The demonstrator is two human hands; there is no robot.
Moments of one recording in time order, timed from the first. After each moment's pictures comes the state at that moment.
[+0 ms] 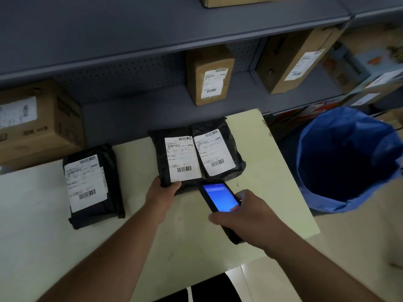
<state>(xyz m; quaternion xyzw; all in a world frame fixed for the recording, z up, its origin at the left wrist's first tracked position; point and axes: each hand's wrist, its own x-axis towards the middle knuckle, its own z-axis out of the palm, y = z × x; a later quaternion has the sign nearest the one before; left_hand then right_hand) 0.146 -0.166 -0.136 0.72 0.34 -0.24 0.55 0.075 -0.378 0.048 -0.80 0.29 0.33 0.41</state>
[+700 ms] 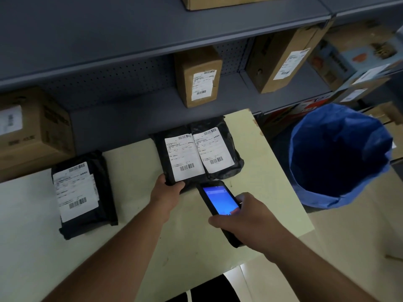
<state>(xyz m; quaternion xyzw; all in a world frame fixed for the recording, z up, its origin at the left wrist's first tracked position) 0.161 -0.206 -0.125 0.74 0.31 -0.26 0.54 0.068 -0.395 0.043 -0.79 0.32 0.31 0.42</state>
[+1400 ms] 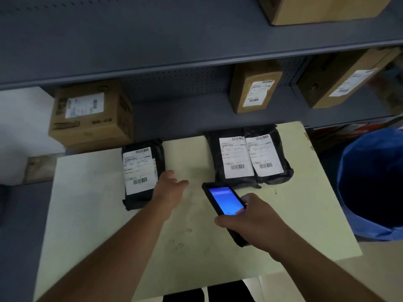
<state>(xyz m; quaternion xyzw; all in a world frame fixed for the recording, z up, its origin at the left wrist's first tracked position) 0.145 -0.074 -0.083 0.76 0.35 -0.21 0.52 0.075 -0.291 0.054 -0.80 0.24 0.35 0.42</state>
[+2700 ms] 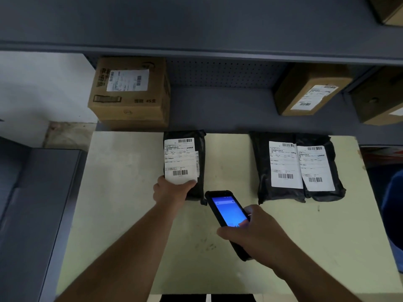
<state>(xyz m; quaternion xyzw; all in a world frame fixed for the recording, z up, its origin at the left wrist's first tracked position) 0.131 0.037 -0.117 0.74 0.49 -0.18 0.43 0.087 -0.173 0.033 -0.81 0.20 0.40 0.38</state>
